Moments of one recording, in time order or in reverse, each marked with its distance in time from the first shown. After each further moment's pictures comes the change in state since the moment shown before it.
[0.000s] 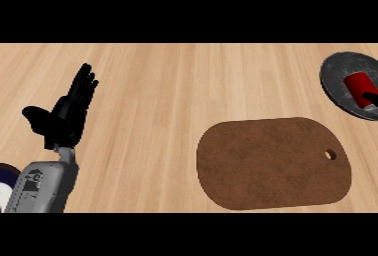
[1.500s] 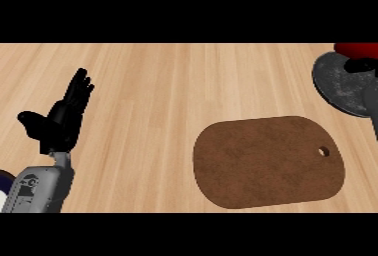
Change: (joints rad) left arm 0.033 0.017 0.003 -0.006 0.010 -0.001 -0.009; right arm -0.115 0.137 0.439 -0.302 0.440 -0.044 0.660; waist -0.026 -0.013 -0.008
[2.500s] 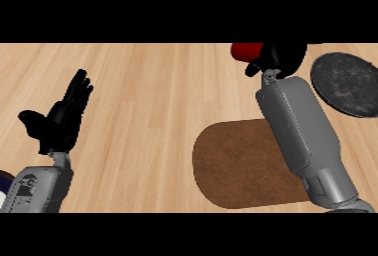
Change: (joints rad) left arm 0.002 0.015 -0.009 0.010 0.011 0.006 0.006; right arm -0.033 0.403 0.322 -0.406 0.172 0.404 0.408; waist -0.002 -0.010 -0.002
